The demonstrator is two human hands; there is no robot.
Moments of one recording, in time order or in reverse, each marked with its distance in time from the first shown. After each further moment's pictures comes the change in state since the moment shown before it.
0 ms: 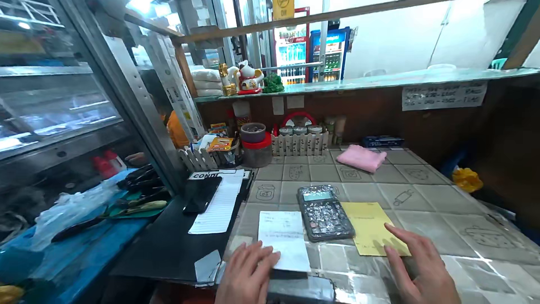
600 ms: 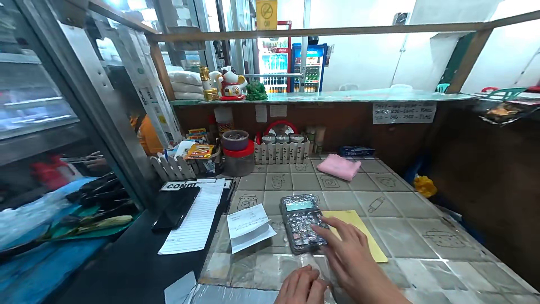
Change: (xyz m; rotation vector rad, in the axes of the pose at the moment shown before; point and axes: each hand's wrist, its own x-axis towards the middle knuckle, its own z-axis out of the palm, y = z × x) left_hand 0.027 0.089 0.072 -0.277 -0.057 0.121; right_hand 0.045 -0.028 0.041 -0.169 -0.286 -0.252
